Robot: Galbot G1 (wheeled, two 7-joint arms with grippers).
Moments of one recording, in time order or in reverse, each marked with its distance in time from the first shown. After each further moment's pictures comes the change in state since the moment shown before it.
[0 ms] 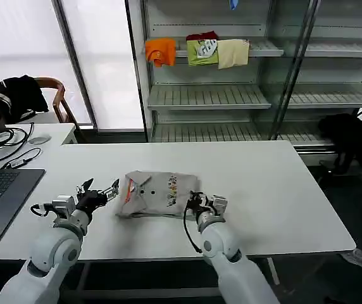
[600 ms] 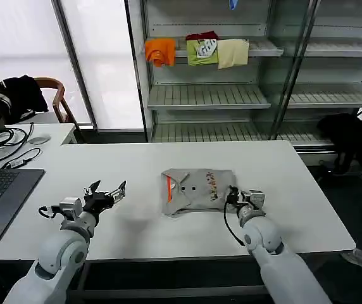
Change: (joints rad) left arm 0.003 -0.036 0.024 -0.013 0.014 0.008 -0.004; right arm 0.012 -0.258 0.081 -0.015 -0.045 -0.015 -0.098
